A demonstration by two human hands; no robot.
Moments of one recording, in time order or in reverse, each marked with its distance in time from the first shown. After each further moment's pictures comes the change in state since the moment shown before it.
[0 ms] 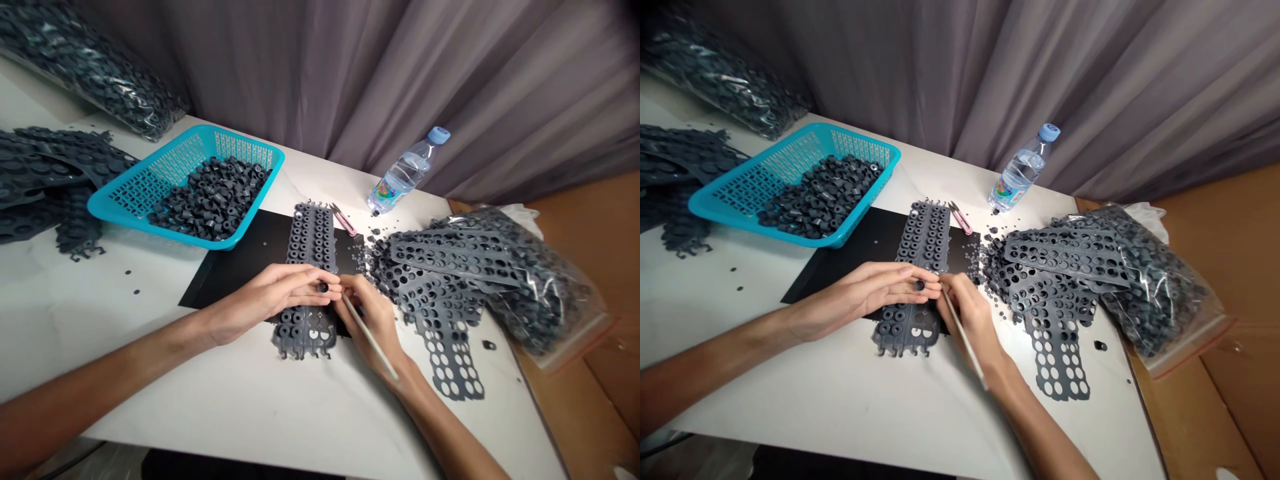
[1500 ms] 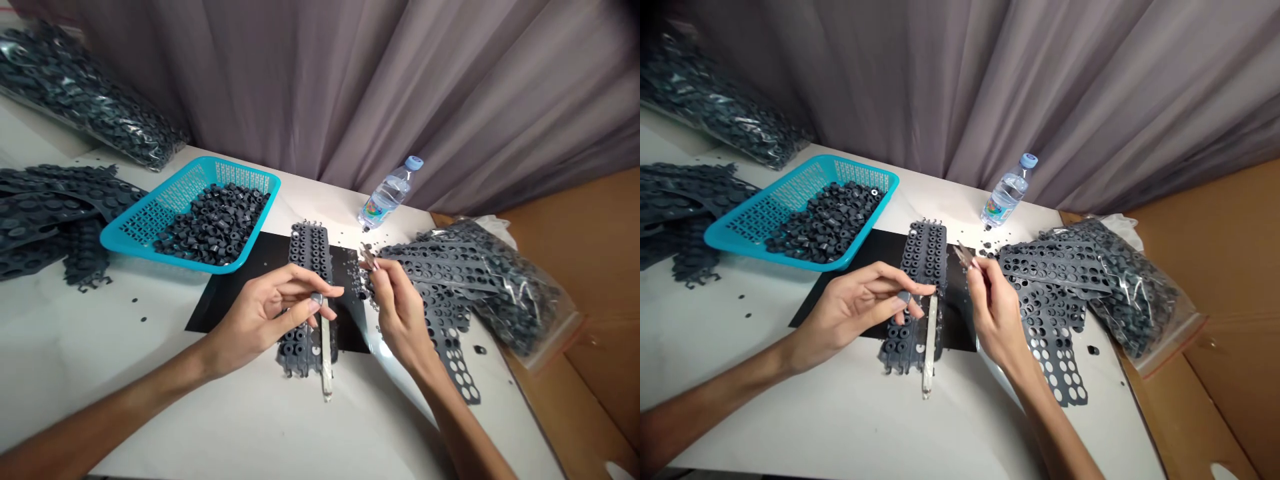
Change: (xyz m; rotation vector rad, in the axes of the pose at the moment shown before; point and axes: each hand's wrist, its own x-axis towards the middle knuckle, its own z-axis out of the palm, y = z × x) left_hand -0.019 0.013 0.005 0.180 0.026 0.381; right_hand 0.031 -0.025 -0.040 -0.061 0.243 0.020
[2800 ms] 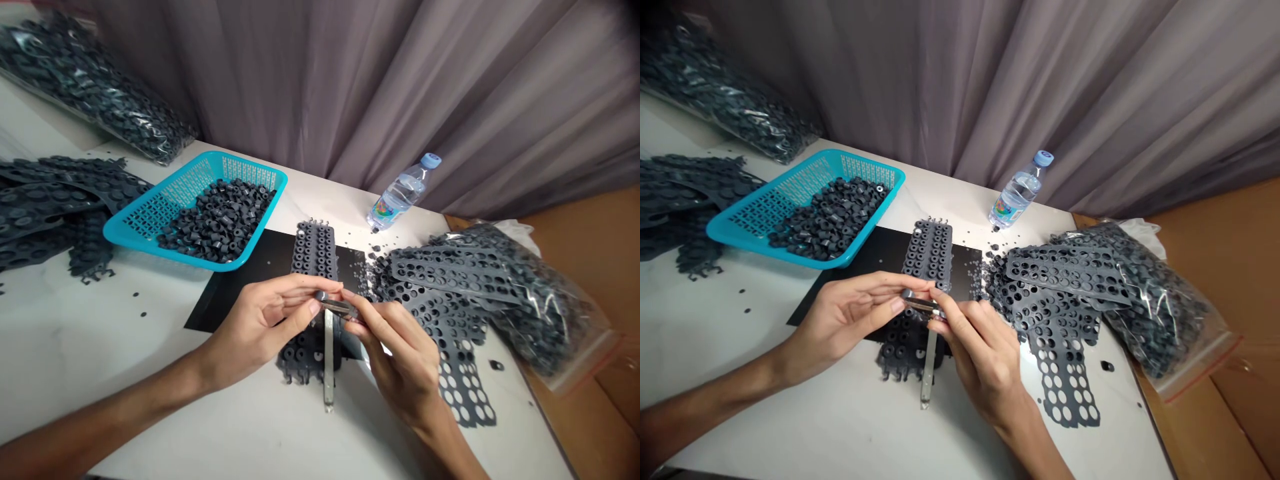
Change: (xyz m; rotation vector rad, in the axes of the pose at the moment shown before) left_hand -0.004 -0.002 0.005 0.076 0.088 0.003; right_hand -0.028 -0.023 0.007 -0.137 -0.023 -0.483
